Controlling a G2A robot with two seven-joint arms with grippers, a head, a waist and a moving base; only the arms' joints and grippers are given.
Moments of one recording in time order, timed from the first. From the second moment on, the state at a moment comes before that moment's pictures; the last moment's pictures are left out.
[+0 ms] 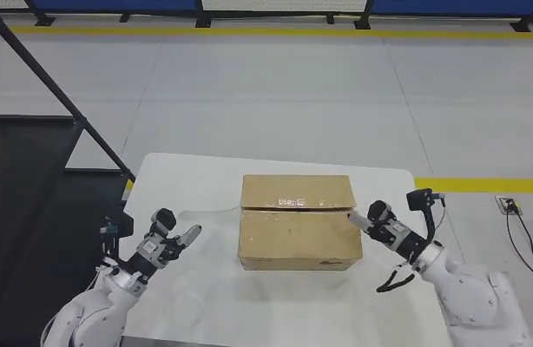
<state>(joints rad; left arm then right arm) 1.36 -1.14 -1.61 -1.76 0.57 -0.50 -0.28 -1.14 -1.15 1.55 -1.68 -0.38 -0.37 0.66</state>
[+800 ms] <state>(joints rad) 1.22 -1.14 -1.55 -1.65 0.24 -0.43 -0.57 -0.96 -1.11 1.57 -1.36 0.06 -0.55 1.07</state>
